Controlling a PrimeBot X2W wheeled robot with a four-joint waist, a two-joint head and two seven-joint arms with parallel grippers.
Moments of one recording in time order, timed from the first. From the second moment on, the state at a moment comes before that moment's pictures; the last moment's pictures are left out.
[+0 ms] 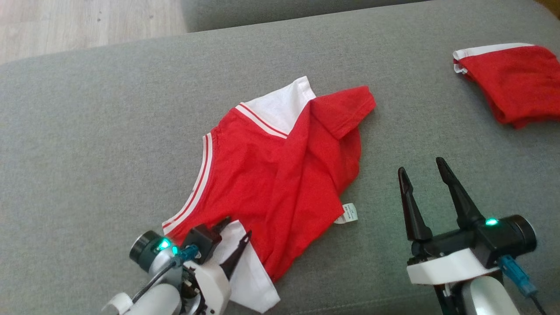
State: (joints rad) left arm -0.25 0.31 -0.78 0.41 -0.28 -0.03 -0.12; right arm 0.02 -0.04 0.12 0.04 0.00 0.13 -0.26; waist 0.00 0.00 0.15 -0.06
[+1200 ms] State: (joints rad) left arm -0.13 0.49 -0.23 -0.02 -0.45 0.20 -0.25; right arm 0.05 -0.04 0.13 0.11 0.00 0.13 -0.26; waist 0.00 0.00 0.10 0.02
